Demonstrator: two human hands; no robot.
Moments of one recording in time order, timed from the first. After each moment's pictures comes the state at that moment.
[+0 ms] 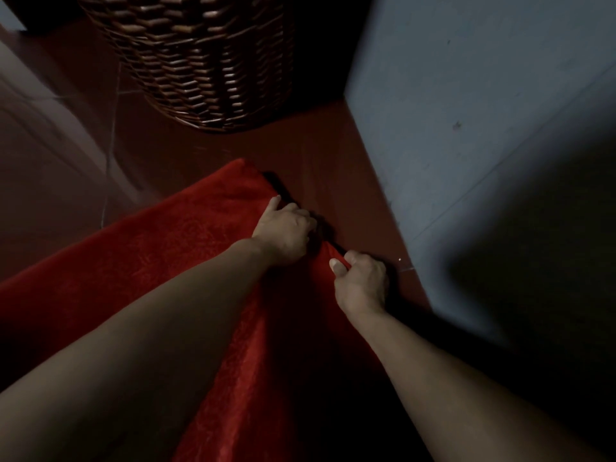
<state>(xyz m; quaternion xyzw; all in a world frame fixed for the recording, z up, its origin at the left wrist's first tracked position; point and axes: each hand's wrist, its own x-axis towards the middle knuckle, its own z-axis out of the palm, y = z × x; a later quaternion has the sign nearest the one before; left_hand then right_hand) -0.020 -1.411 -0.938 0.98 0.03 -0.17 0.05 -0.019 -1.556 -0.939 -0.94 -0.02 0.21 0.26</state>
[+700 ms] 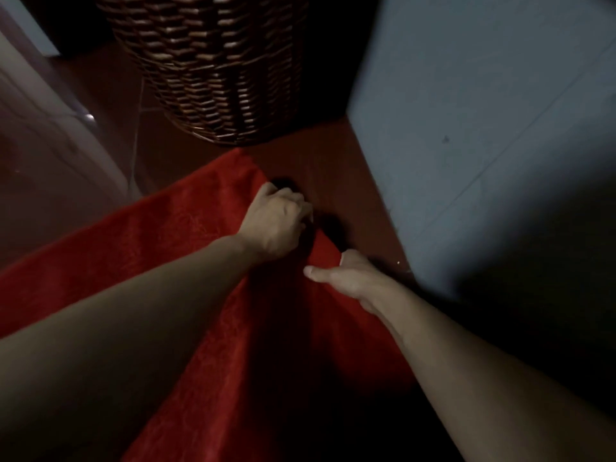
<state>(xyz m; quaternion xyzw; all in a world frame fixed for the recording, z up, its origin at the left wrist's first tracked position) -0.046 -1.401 -0.886 1.00 0.03 -0.02 0.06 -0.015 -1.555 -0.908 -0.84 -0.05 0.42 0.33</state>
